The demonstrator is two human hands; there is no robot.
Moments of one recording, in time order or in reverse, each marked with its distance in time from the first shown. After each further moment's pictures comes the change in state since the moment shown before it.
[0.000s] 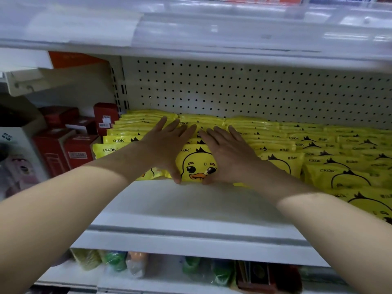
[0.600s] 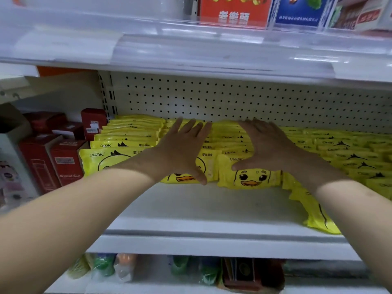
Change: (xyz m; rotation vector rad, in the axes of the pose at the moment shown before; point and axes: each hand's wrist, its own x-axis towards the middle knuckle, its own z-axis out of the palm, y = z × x) left_hand 0.004 0.062 -0.039 -0.134 0.163 0.069; right_hand -0.056 0.093 -0.032 0.158 -0.010 0.241
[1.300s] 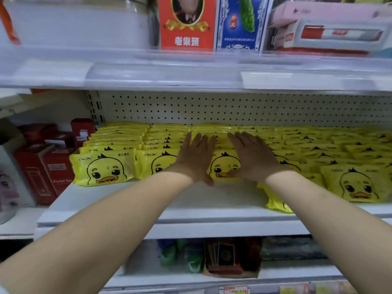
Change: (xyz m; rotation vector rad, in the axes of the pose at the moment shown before) left_hand 0.024 0.094 0.002 0.095 -0.070 -0.062; right_hand -0.050 0.019 0.015 -0.080 0.017 0.081
